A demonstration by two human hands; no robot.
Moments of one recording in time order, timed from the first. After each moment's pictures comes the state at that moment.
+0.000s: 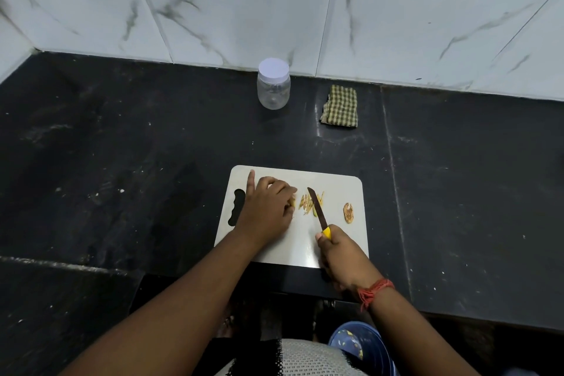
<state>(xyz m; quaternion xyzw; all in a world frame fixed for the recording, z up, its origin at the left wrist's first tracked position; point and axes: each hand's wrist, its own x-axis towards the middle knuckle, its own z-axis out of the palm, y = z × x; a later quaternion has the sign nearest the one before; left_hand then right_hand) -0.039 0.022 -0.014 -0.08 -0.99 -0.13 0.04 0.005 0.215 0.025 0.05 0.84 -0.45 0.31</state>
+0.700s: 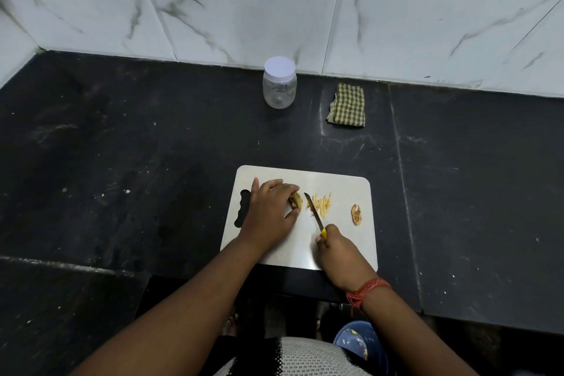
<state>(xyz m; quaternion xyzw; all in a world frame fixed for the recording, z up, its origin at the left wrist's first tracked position) -0.034 0.017 -0.024 -0.04 -0.96 -0.28 0.04 0.001 0.195 0.028 -0.04 0.91 -0.30 0.27</state>
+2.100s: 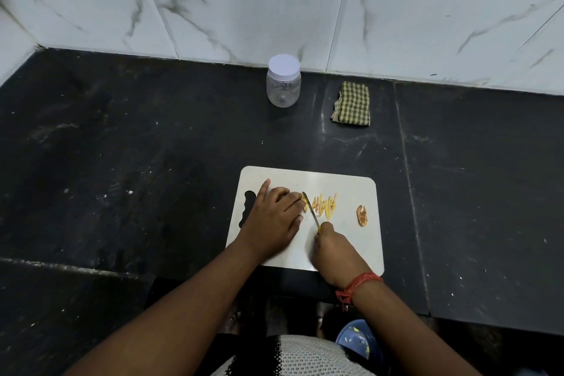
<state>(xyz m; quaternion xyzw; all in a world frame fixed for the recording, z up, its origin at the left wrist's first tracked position) -0.025 0.002 -0.045 -0.19 -0.97 -0.13 0.12 -0.006 0.174 0.007 -0.06 0.94 -0.24 0.24</state>
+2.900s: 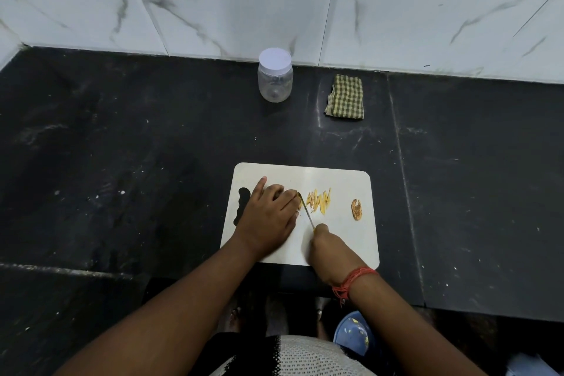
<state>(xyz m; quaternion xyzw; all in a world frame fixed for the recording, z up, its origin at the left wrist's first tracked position) -0.025 0.004 -0.045 -0.21 -0.97 -0.07 0.13 0.000 0.176 0.010 -0.10 0.95 -0.13 0.26</state>
